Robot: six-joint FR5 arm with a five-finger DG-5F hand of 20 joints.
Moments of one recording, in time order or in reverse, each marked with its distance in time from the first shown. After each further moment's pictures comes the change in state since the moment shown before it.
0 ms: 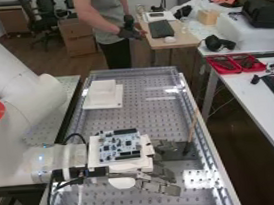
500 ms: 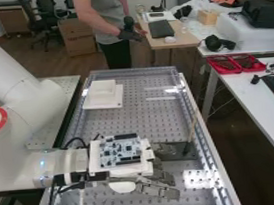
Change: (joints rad) arm -0.006 -0.020 0.003 0.011 -0.009 0.005
